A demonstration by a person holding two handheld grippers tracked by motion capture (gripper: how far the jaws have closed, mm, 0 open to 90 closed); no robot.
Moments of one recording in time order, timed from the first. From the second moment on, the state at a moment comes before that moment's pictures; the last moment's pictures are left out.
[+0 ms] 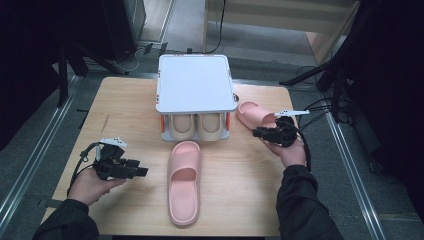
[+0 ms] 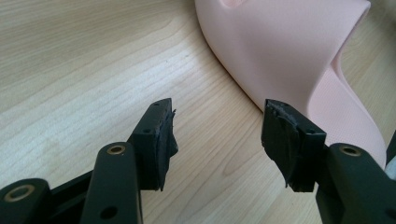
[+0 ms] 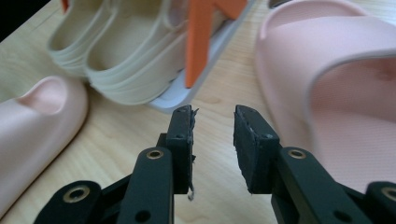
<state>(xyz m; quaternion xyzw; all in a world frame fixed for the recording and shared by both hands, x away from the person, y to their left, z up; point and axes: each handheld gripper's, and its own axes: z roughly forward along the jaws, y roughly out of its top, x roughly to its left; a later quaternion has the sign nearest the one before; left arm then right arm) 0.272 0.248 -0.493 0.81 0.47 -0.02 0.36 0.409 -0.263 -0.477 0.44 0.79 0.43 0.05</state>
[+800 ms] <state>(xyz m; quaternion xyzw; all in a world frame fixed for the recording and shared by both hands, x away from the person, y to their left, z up) 0.266 0.251 -0.495 0.81 0.47 -0.02 0.35 0.453 -0.277 -0.509 0.49 0.78 0.38 0.08</state>
